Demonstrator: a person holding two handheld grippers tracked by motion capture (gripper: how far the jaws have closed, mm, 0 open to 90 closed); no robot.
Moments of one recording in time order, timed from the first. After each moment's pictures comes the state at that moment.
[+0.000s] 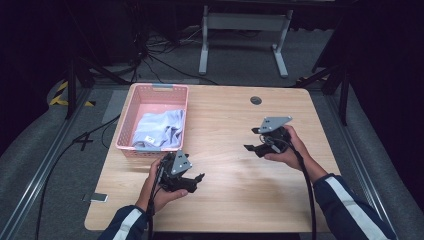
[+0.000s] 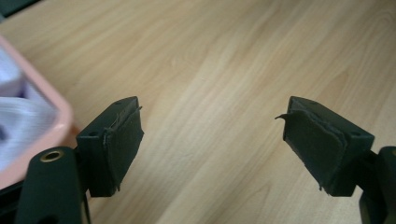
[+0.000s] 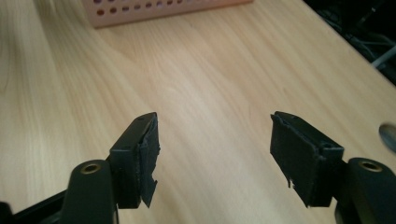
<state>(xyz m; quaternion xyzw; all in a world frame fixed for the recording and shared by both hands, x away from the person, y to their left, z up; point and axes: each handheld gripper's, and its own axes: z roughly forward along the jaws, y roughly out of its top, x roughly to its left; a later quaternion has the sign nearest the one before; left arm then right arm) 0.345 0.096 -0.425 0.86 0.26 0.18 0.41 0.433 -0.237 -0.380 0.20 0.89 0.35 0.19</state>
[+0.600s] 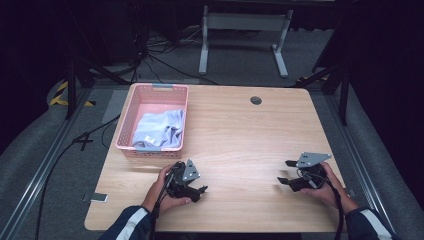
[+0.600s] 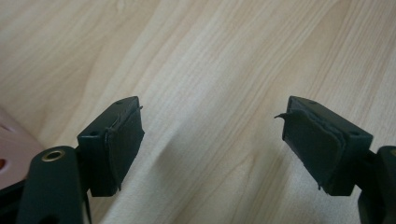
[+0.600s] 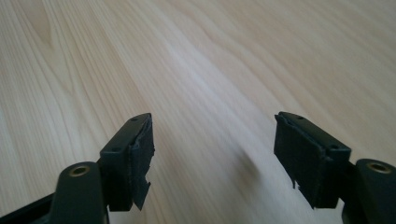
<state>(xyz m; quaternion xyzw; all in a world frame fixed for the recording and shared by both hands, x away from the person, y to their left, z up) 0.348 0.081 -0.467 0.90 0.23 0.14 0.35 0.361 -0.347 -0.449 0.27 0.89 0.34 0.17</state>
